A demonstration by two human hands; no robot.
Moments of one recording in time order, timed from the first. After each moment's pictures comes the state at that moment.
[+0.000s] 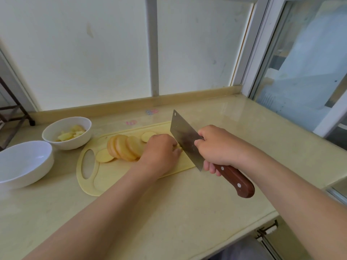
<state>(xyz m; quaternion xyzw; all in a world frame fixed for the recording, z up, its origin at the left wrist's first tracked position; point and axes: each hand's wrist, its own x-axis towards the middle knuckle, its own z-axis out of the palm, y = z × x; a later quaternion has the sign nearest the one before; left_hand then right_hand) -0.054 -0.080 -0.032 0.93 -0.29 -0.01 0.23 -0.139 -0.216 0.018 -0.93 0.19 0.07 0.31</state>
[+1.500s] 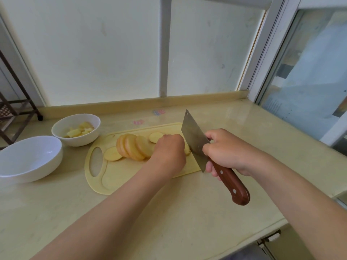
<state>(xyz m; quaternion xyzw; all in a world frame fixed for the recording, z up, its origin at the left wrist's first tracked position) -0.047 -0.084 -0.035 0.94 -0.27 -0.01 0.20 -0.141 -0.203 0.024 -0.88 0.20 0.05 0.42</state>
